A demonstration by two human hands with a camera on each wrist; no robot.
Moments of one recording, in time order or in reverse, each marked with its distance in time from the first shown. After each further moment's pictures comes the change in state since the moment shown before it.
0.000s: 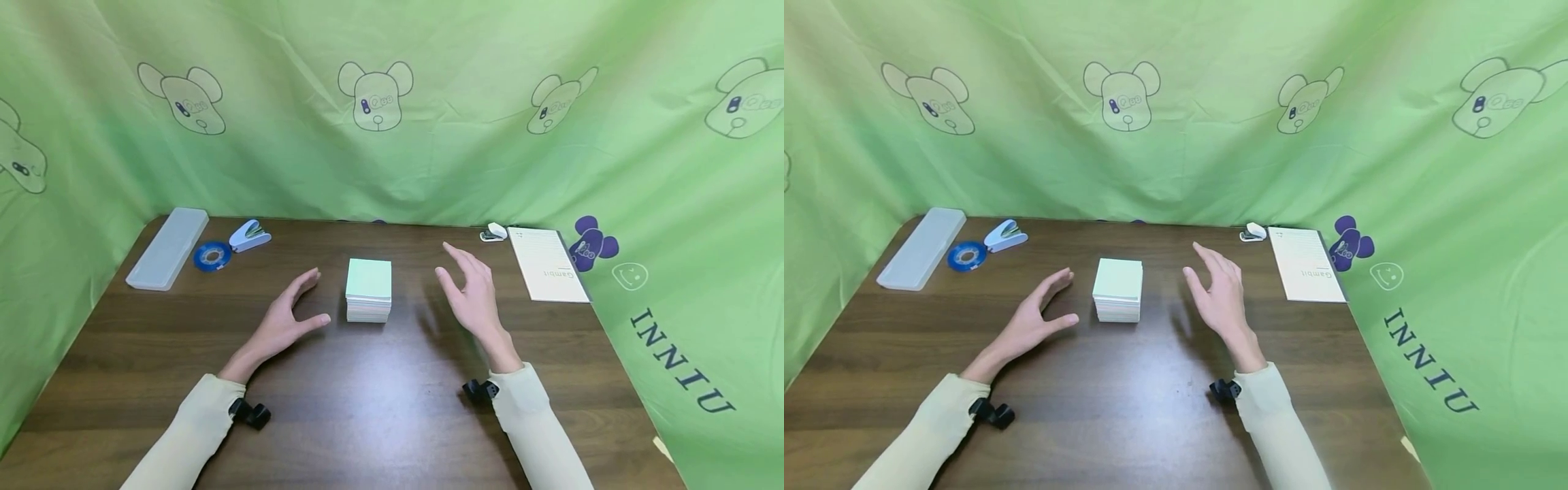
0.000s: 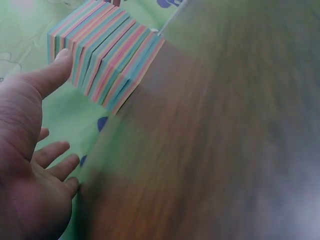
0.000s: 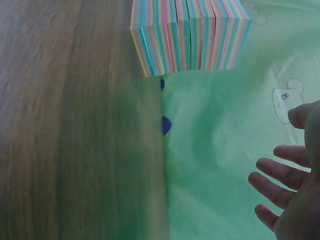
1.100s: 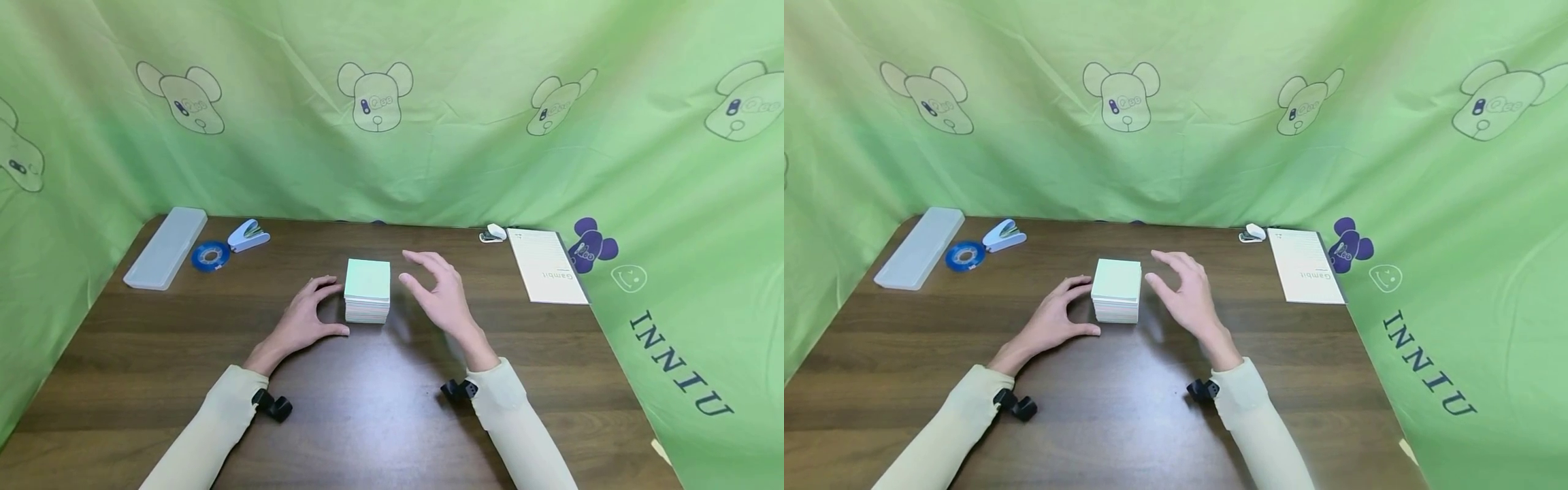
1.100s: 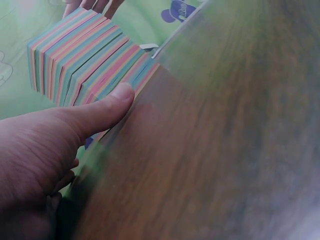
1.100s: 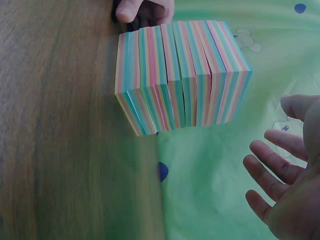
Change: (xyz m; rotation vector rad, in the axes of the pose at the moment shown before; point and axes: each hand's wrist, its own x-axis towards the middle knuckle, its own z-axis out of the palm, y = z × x) left_hand 0.023 -0.003 0.030 0.335 -0.011 0.087; right_hand 0.008 -0.033 0.028 0.194 -0.151 0.025
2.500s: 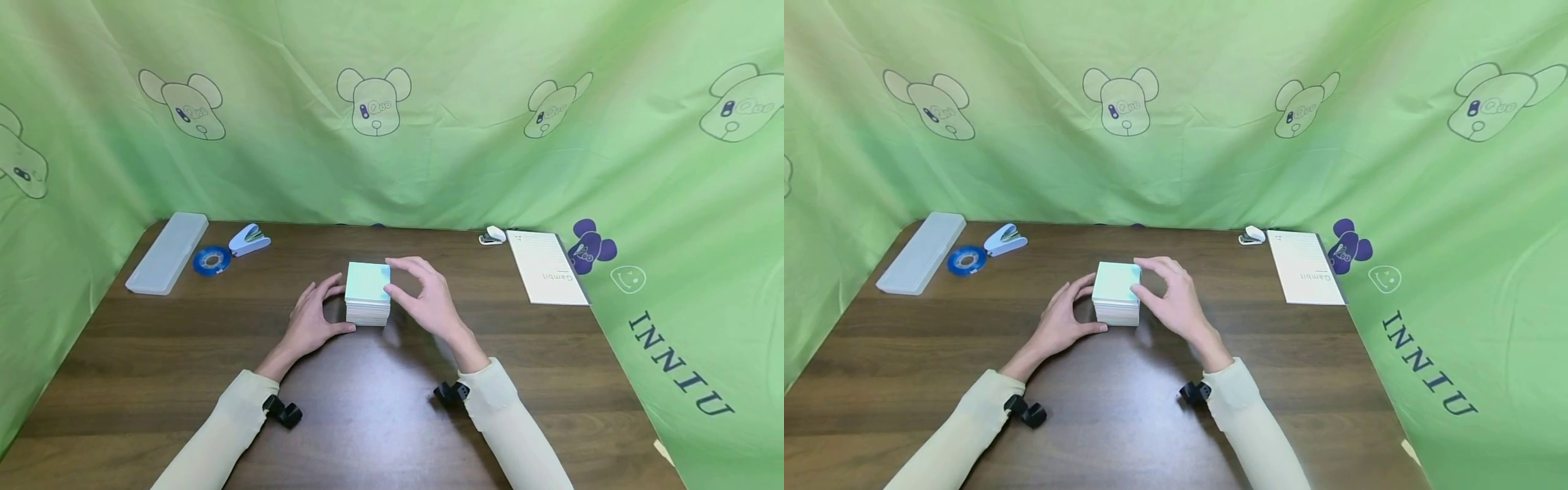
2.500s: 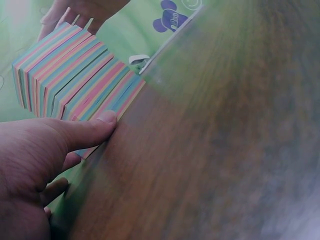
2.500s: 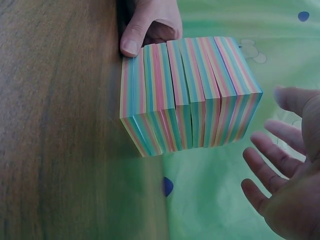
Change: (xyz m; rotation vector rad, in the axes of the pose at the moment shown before) left_hand 0.004 0.014 0.012 -0.087 0.077 -0.059; right_hand 0.001 -0.006 0.017 0.077 -0.072 -0.049
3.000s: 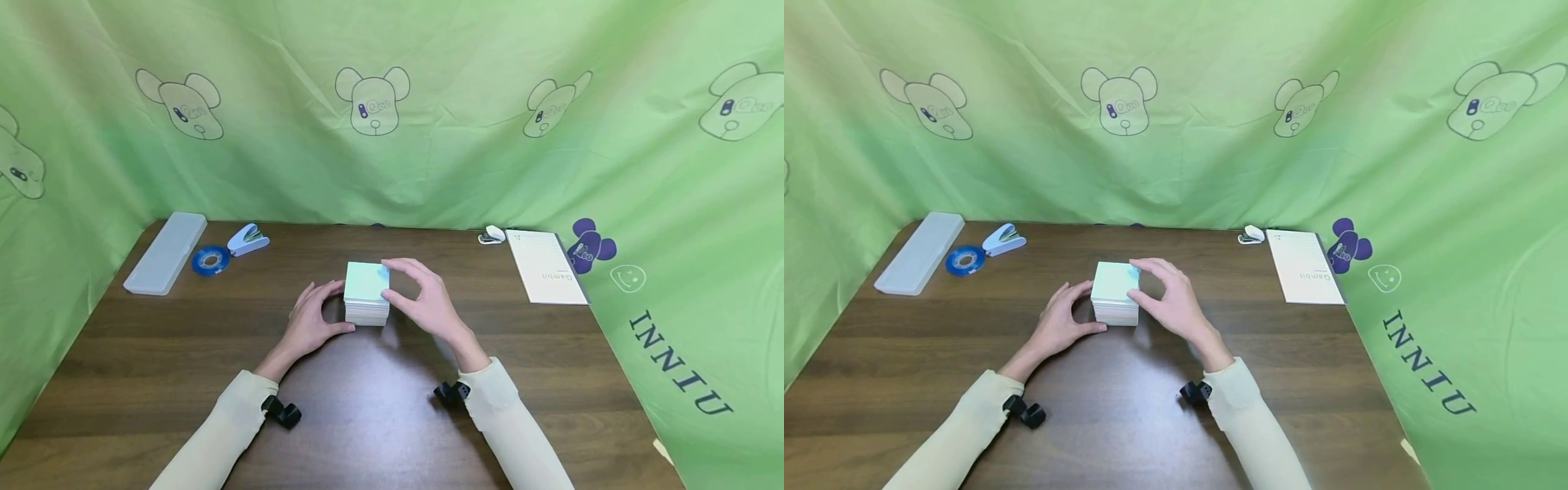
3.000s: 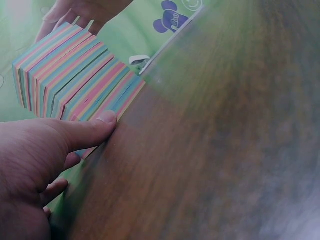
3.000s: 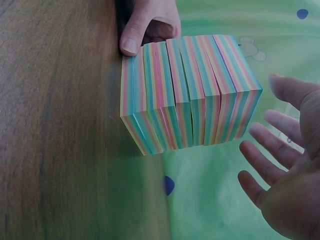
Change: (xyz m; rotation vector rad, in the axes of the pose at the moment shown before) left_hand 0.000 -0.002 0.001 0.043 0.020 0.055; right_hand -0.001 0.001 -0.003 0.019 -0.083 0.014
